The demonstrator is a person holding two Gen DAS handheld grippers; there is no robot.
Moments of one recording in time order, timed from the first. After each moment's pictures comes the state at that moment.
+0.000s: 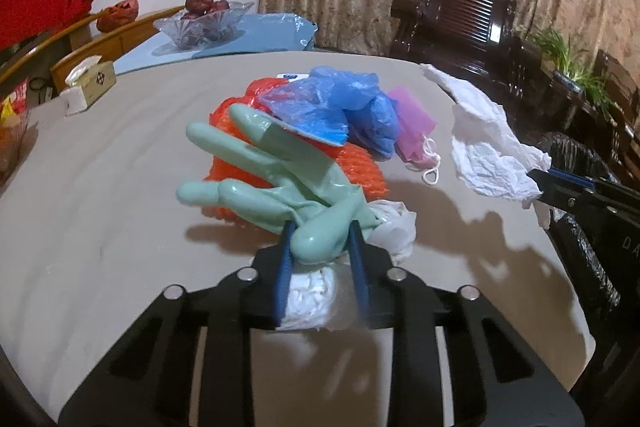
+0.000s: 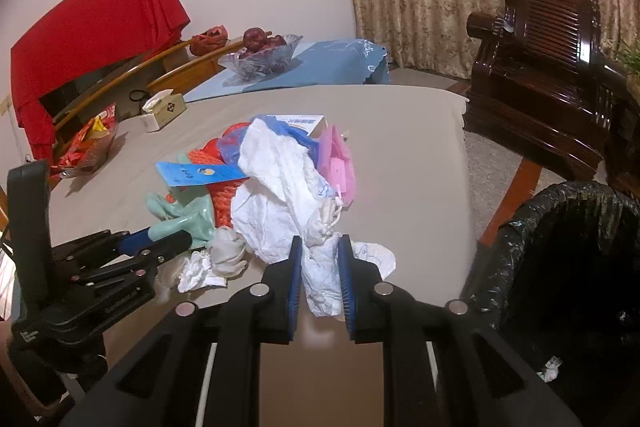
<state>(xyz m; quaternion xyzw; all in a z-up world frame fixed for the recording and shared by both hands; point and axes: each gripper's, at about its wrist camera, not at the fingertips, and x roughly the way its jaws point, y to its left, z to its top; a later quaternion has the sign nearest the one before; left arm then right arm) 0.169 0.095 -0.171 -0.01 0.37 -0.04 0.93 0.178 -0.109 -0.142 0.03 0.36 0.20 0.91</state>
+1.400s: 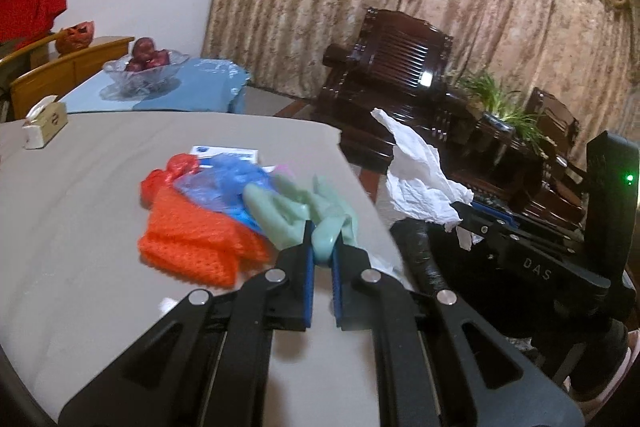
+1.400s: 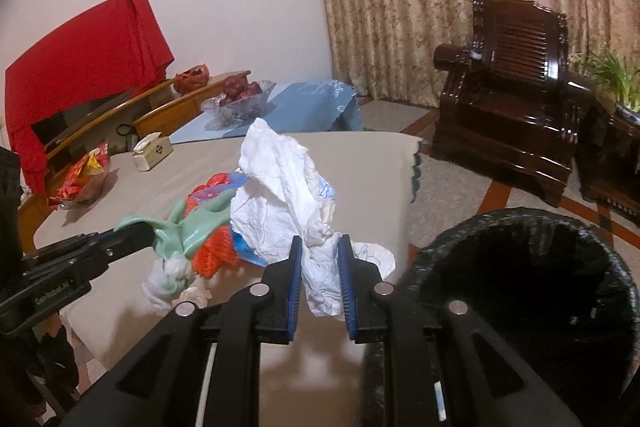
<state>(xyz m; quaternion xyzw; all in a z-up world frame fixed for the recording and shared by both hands) 0.133 0.049 -0.088 -0.08 0.30 -0.16 0.94 0.145 -0.163 -0.086 0.04 0.30 0.16 0.94</state>
